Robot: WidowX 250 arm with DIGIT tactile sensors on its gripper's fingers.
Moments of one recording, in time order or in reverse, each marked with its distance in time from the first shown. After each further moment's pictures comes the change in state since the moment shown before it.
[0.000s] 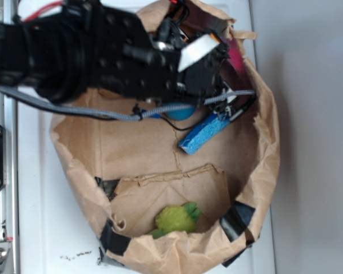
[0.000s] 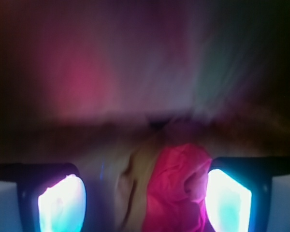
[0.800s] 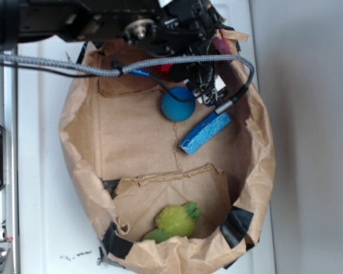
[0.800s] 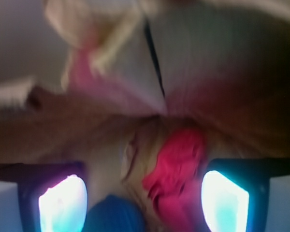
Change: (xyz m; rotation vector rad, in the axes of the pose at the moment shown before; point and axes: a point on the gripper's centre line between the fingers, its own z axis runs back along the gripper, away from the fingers) arm 0.010 0.009 0.032 -0.085 0.057 -0.065
